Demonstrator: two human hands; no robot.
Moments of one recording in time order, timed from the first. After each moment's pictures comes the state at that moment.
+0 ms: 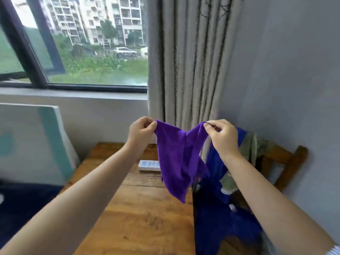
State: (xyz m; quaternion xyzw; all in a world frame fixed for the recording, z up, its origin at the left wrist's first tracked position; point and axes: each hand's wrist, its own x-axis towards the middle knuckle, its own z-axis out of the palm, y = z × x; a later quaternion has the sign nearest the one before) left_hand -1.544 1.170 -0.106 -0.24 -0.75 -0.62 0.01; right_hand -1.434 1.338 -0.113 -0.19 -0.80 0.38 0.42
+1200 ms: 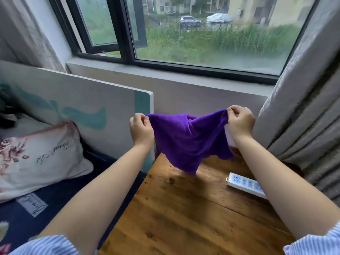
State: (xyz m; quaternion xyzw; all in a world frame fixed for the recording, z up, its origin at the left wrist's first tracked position) left_hand -1.833 0.918 -0.169 0.07 -0.85 -0.48 0.21; right_hand -1.810 1.150 -0.167 -0.19 -0.83 0.40 0.34
